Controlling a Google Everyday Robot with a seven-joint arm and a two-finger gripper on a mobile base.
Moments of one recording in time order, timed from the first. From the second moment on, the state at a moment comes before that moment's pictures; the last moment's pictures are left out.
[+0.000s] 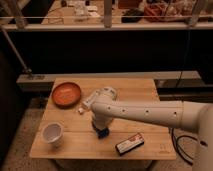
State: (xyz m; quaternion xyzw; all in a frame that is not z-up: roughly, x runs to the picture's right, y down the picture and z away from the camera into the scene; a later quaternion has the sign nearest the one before) arm -0.022 0.203 0.782 -0.23 -0.21 -0.47 0.83
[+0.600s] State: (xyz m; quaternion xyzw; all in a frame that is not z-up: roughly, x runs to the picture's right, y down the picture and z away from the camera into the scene) arm -0.023 0.206 0.780 -0.23 -0.21 -0.47 0.83
